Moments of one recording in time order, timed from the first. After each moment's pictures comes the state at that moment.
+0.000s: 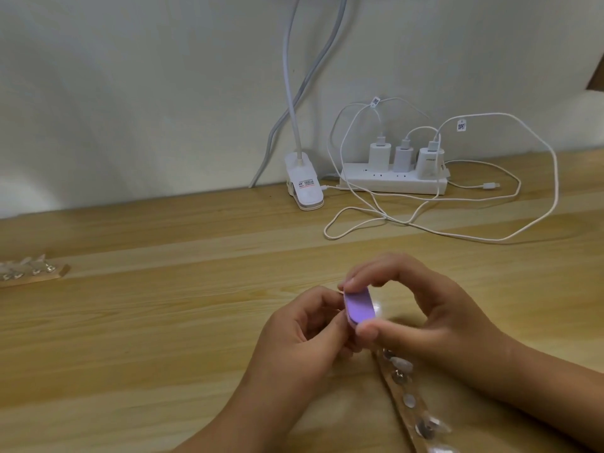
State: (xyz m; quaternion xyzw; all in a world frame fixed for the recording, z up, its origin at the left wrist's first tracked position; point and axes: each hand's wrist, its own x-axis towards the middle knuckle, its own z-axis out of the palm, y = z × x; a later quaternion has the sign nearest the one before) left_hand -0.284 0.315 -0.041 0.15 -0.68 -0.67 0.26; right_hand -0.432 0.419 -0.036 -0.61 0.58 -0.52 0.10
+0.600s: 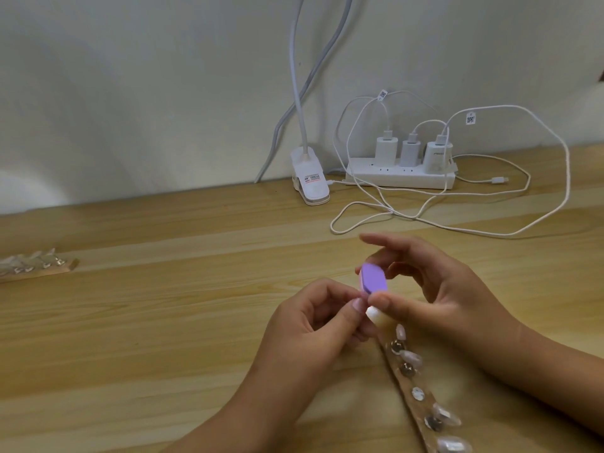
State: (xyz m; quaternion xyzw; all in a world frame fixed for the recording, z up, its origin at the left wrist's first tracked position) left_hand -0.284 0.314 -0.044 0.15 -0.66 -0.68 0.27; right_hand -0.437 0.416 -0.039 -0.56 0.59 -0.56 0.15
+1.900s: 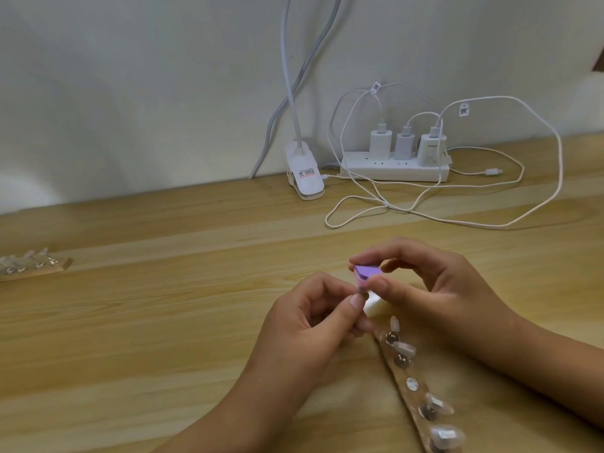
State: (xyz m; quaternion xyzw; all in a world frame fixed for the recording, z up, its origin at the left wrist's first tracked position) left_hand -0.282 0.316 -0.042 0.14 -0.68 -0.67 0.26; right_hand -0.436 0.419 -0.037 -0.55 0.61 -0.54 0.15
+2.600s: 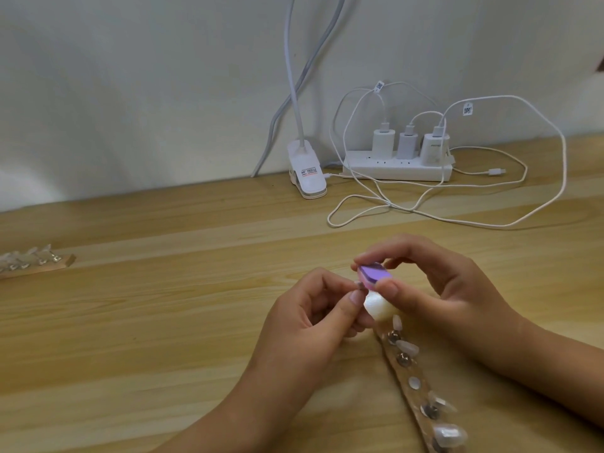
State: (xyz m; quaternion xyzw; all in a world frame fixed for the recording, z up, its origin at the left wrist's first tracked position) left_hand -0.282 0.315 -0.044 0.14 -0.68 -0.66 0.27; right_hand -0.434 0.420 -0.037 -0.58 0.60 -0.53 0.11
